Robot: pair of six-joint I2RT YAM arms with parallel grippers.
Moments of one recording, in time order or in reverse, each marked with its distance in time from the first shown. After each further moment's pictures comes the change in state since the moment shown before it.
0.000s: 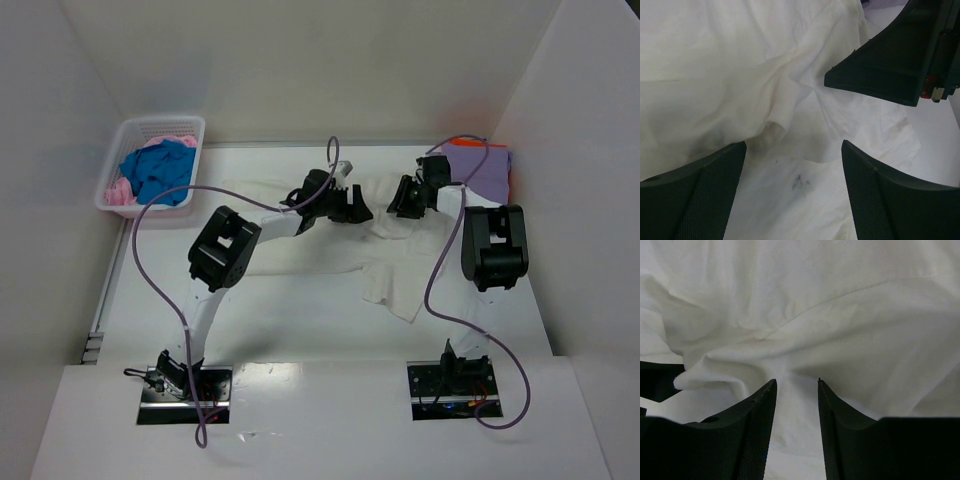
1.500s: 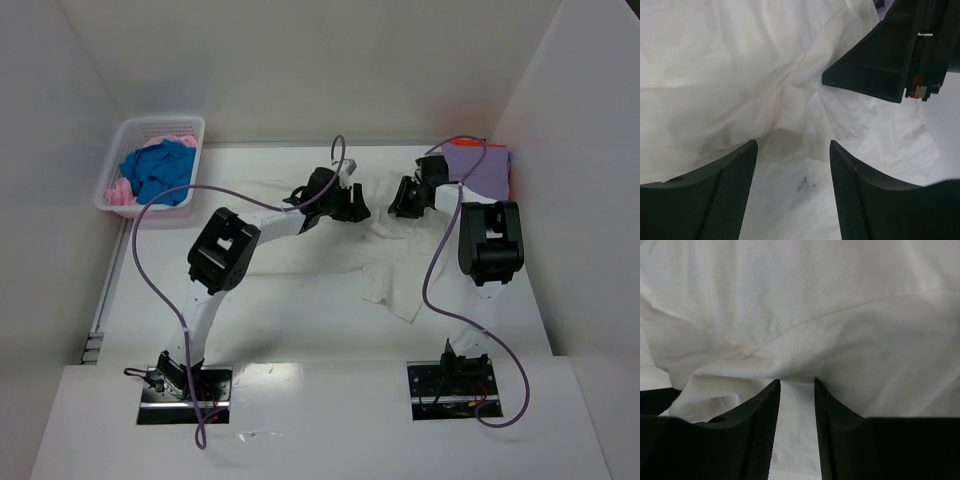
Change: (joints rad) left arm -0.027 -0.026 0.027 -0.089 -0.111 0.053; right arm 0.004 0.063 0.040 0.001 0.023 0.000
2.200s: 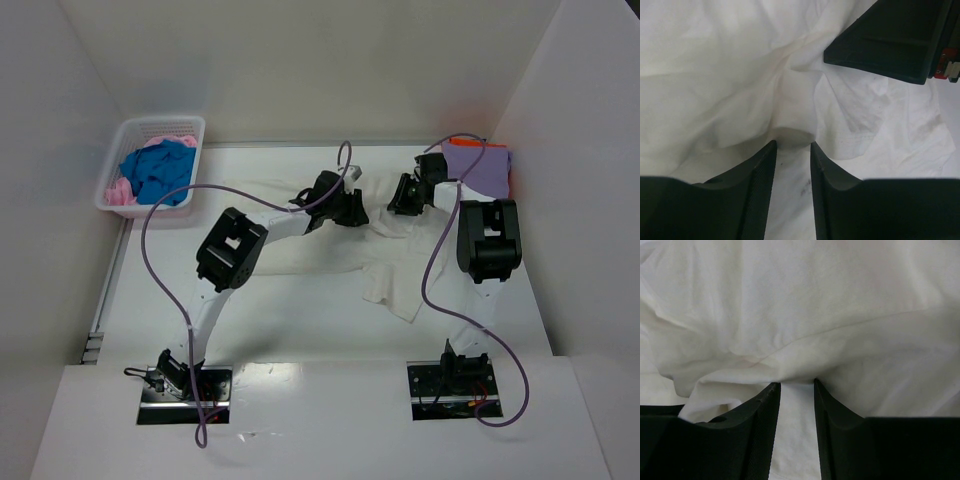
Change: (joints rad) left arm -0.011 0.080 0.078 -0.064 0.027 0.019; right arm 0.002 0.029 0.040 -0.003 0.001 0.003
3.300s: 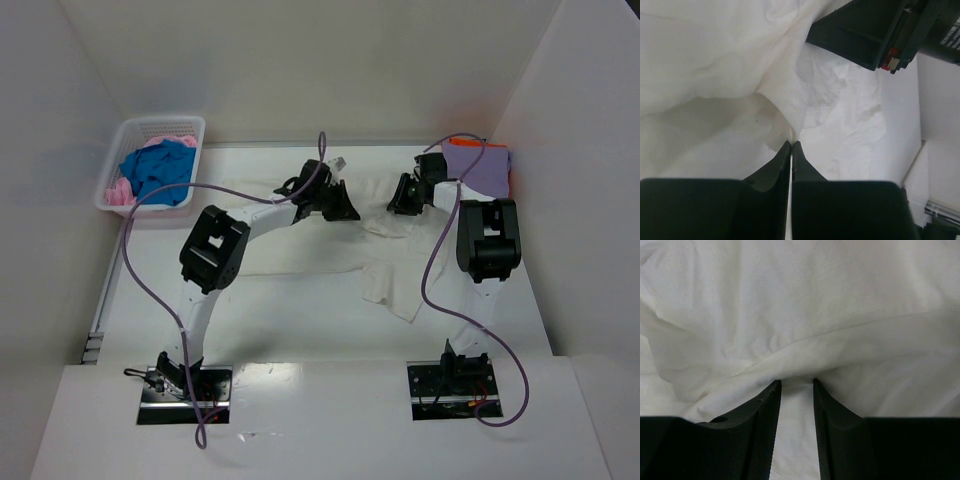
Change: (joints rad) left arm 0.045 -0.112 -0.038 -0.144 0.112 -0.207; right arm 0.000 0.008 0.007 0.000 0.000 0.000
